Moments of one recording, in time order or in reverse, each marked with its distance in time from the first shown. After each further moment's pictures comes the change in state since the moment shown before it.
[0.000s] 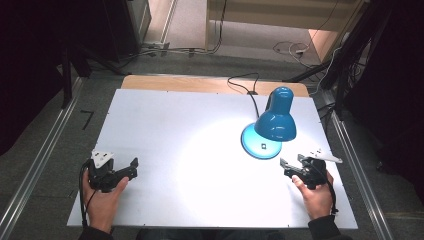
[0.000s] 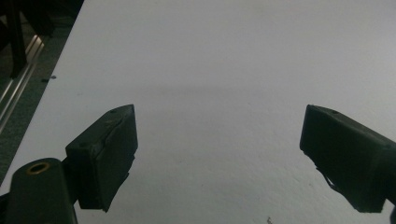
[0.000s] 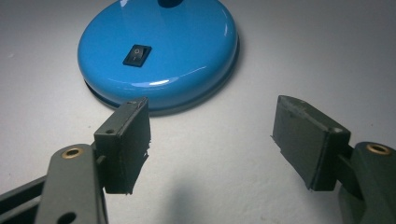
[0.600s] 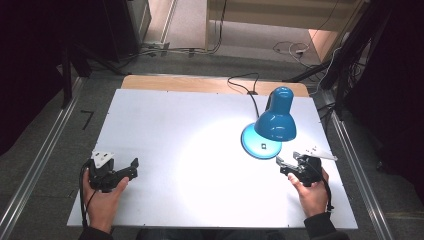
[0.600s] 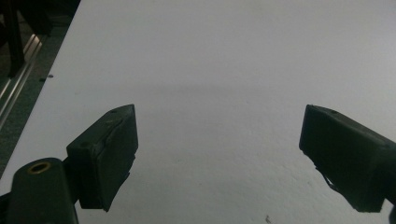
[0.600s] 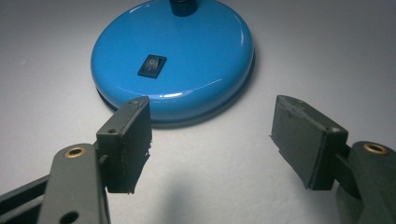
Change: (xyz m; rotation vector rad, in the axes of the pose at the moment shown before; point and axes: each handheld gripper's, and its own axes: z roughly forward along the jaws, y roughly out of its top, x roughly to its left) left arm 0.000 0.000 0.000 0.003 -0.003 0.002; right arm 0.009 0.005 0.007 -0.012 0.019 -0.011
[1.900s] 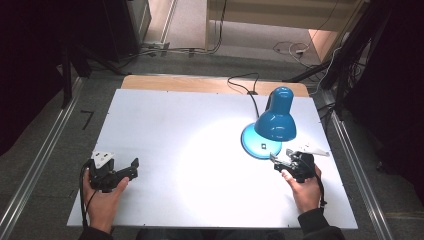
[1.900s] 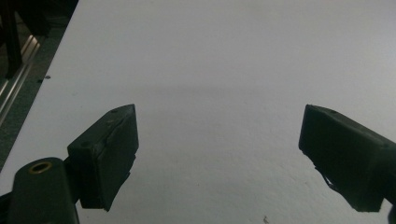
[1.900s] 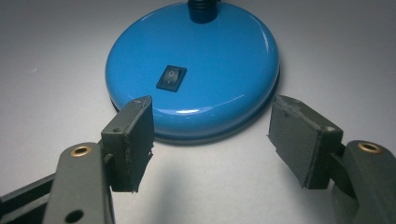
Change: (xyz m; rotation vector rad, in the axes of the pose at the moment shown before) left arm 0.000 0.000 0.000 -0.003 -0.008 -0.001; right arm 0.011 0.007 0.013 0.000 0.026 -0.007
